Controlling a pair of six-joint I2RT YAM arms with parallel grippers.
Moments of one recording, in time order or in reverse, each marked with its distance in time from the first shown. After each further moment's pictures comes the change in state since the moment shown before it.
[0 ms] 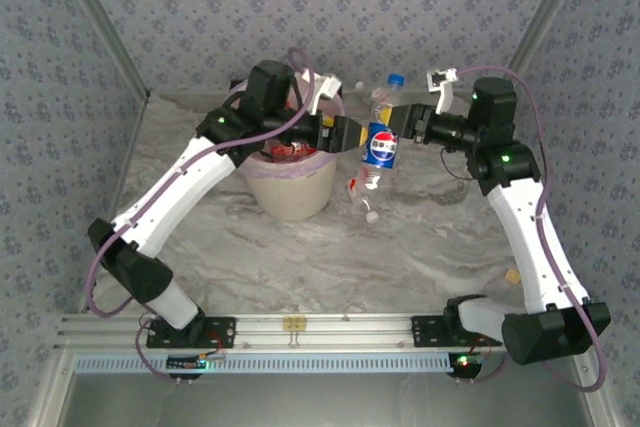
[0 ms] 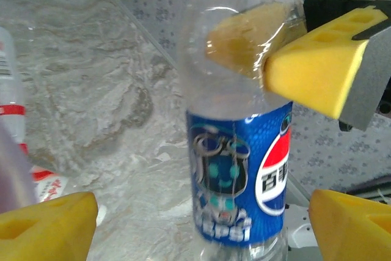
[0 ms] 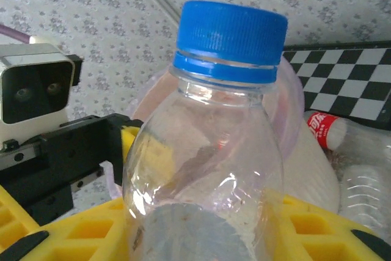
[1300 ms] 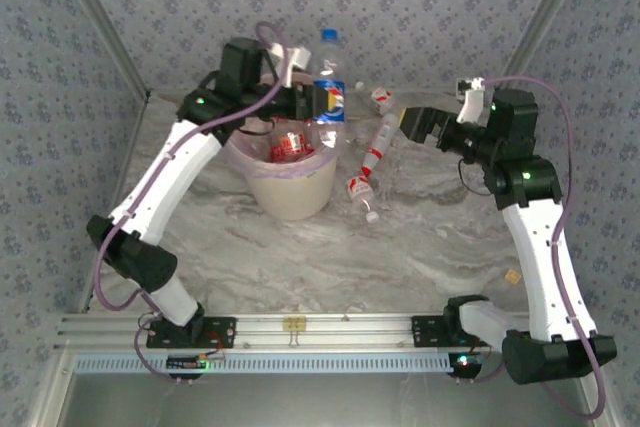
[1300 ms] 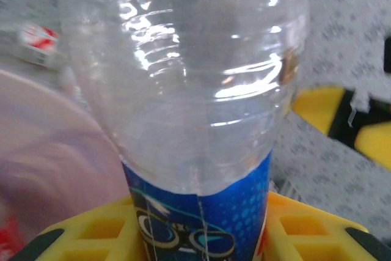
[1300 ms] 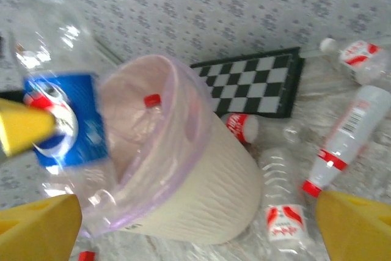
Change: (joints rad) left arm 0.202 0.035 0.124 -0.067 -0.029 0.008; right arm -0.076 -0.116 0.000 -0.214 0.263 -0.045
